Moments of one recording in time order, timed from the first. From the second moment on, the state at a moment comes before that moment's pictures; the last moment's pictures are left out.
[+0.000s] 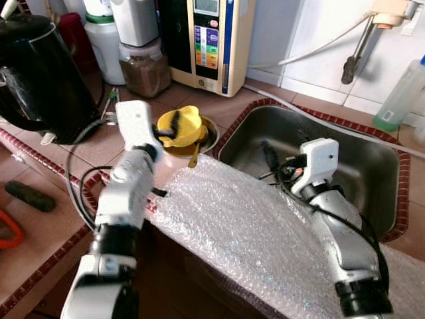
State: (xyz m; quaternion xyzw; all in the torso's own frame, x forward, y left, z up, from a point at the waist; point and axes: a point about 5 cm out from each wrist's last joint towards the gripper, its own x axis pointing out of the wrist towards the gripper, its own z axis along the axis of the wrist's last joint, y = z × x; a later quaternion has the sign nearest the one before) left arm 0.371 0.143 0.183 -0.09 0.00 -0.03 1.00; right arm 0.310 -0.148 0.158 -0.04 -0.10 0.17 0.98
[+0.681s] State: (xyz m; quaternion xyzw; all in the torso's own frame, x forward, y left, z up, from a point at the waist) left arm 0.394 0.131 0.166 -0.15 0.12 -0.03 0.98; right arm 0.280 -0.120 0.168 -0.01 -0.07 0.29 0.95
